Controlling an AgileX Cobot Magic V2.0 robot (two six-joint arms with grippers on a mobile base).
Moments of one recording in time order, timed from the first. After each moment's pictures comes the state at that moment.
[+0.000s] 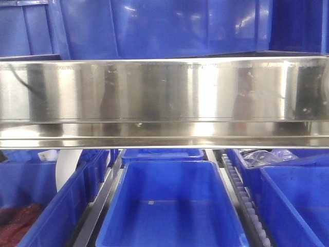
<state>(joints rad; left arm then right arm) -0.60 1.95 -2.24 0.13 1.26 -0.29 0.30 1.70 -1.89 -0.03 1.26 0.24</state>
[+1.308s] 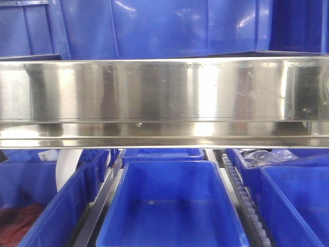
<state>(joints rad) -0.62 1.64 -1.91 0.14 1.26 -0.32 0.43 1.50 -1.77 -0.05 1.26 0.34</state>
